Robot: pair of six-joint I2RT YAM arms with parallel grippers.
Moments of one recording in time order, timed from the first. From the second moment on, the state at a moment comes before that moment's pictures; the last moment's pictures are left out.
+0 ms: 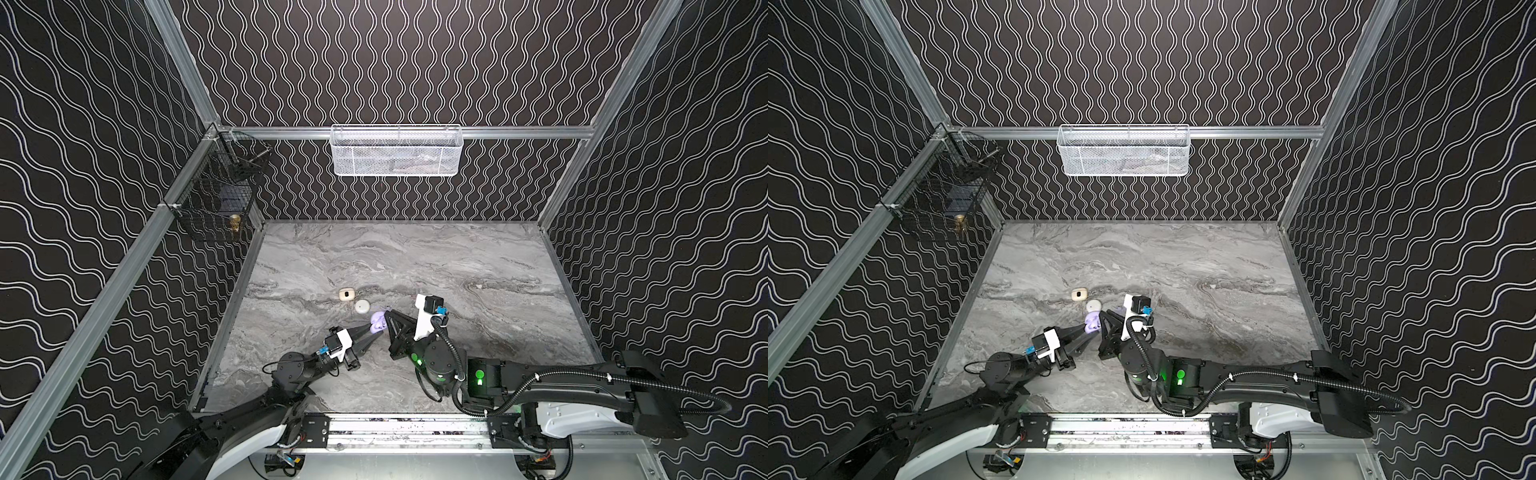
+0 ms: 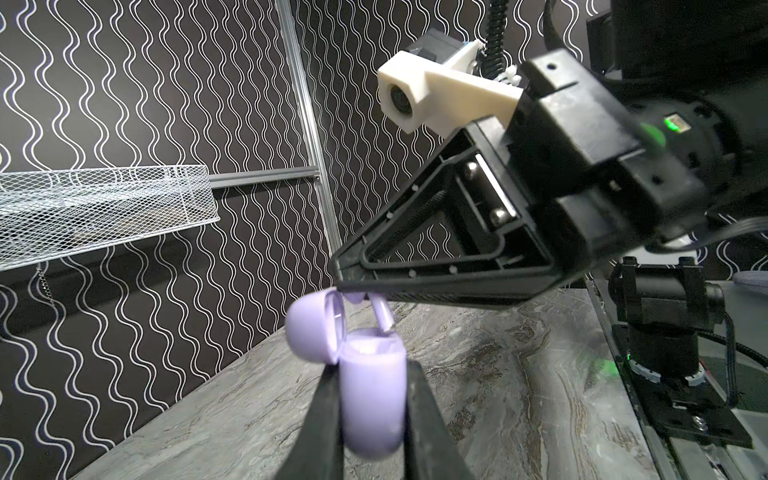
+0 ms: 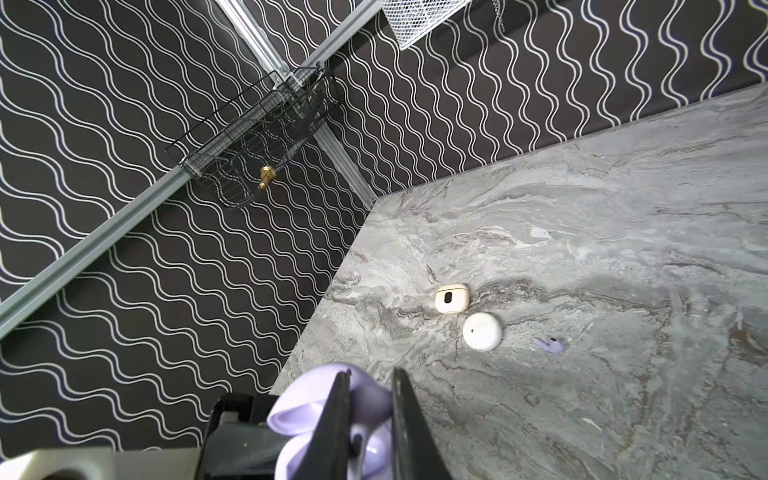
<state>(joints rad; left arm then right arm) -0.68 0.87 0.01 1.22 0.40 0.06 1.40 1.27 0.80 0.32 0.77 0.71</state>
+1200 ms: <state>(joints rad) -0.68 0.80 0.01 1.14 0.40 0.06 1.47 1.32 0.77 0.46 0.85 0.65</state>
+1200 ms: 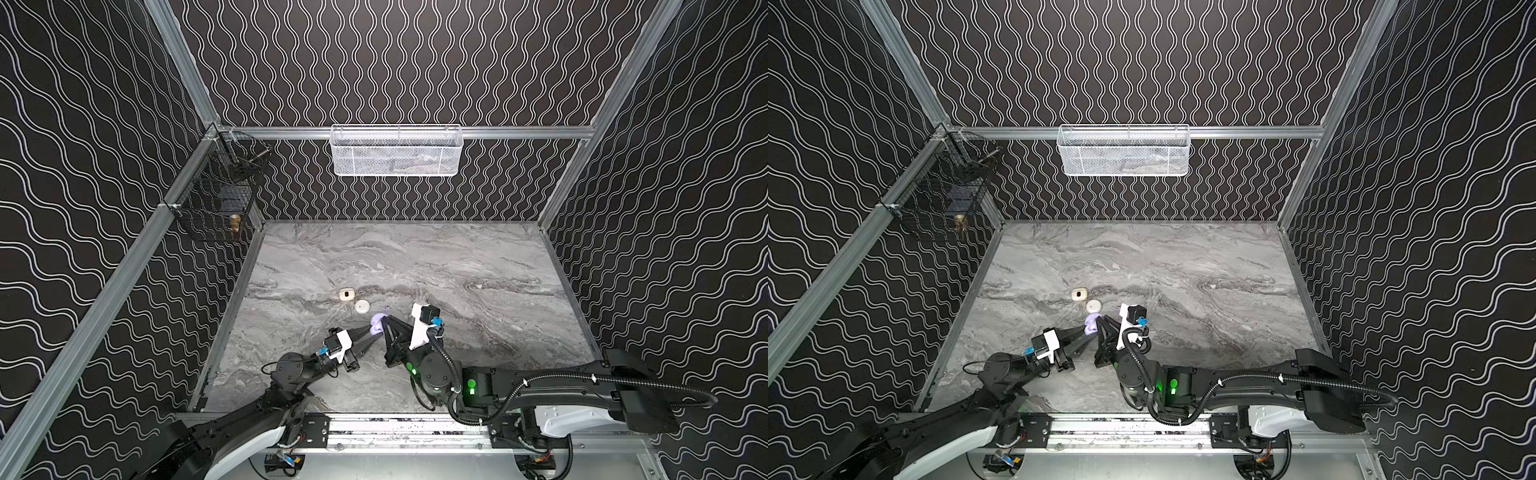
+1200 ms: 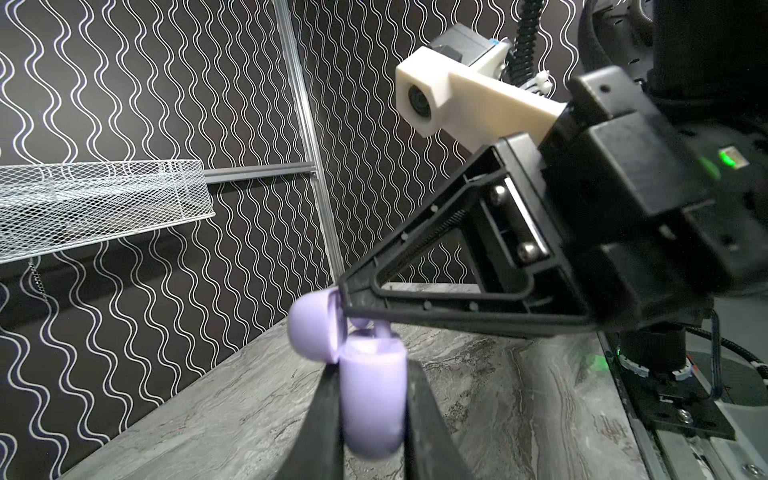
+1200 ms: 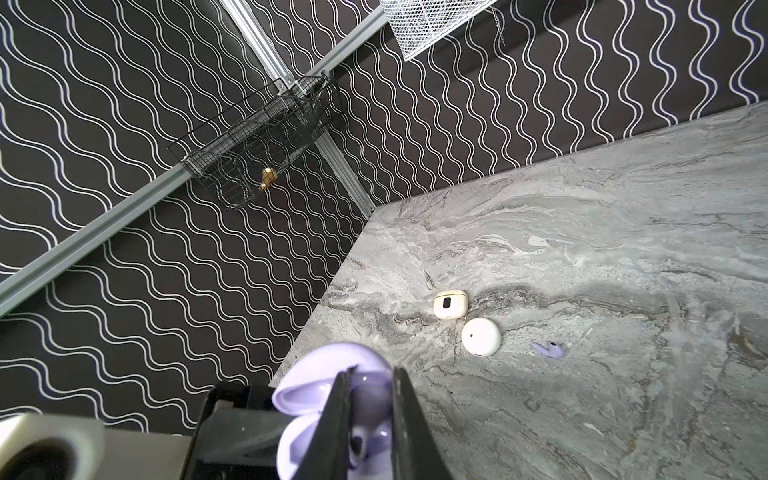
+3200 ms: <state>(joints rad) -0.59 0.77 0.01 0.90 0.11 -0.07 0.87 2.07 1.30 -0.12 0.09 0.74</state>
